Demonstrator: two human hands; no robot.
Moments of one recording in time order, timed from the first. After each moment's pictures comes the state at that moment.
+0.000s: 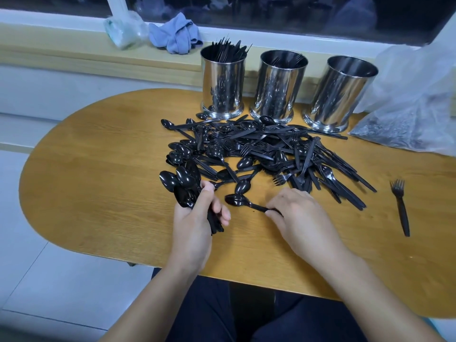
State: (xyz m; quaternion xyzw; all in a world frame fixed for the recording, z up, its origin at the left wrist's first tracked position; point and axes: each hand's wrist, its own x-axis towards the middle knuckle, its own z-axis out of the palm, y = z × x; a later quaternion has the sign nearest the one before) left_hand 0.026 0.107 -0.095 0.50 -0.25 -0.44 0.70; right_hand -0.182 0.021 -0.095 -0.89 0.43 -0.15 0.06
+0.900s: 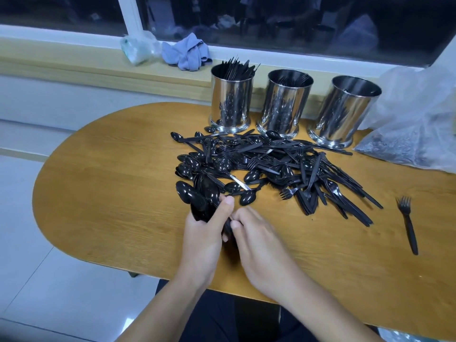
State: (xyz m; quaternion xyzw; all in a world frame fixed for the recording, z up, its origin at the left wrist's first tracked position) left_hand 0.029 0.110 -0.097 0.52 -0.28 -0.44 0.68; right_hand -0.108 0.079 -0.074 -0.83 0.38 -0.23 0.32
